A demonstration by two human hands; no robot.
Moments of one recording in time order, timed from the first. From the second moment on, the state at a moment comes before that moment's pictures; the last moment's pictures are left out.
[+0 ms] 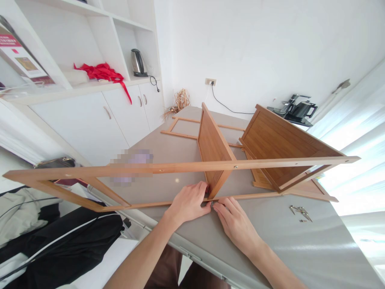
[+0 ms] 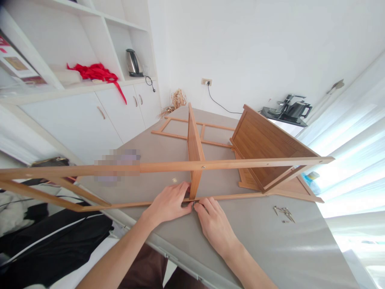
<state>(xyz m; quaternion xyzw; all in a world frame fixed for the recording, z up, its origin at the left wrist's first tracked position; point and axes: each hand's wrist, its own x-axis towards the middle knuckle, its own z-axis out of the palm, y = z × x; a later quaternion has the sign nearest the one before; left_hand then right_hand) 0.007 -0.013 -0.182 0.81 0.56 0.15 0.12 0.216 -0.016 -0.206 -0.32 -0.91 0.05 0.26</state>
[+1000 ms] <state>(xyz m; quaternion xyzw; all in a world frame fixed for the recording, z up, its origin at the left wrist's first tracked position) 0.006 -0.014 -0.182 0.80 0.55 0.18 0.14 0.216 -0.015 -0.202 -0.34 -0.90 0.07 0.28</state>
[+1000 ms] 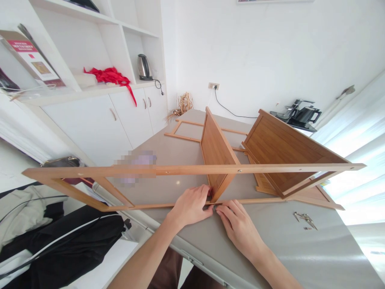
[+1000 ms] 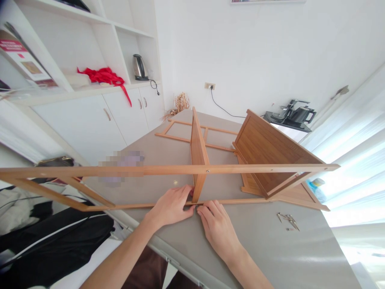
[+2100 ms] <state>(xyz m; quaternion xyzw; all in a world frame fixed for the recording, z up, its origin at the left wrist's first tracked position) 0.005 -0.013 -0.187 0.81 0.55 0.19 0.13 0.221 -0.012 -0.203 -0.29 -0.93 -0.05 0.21</state>
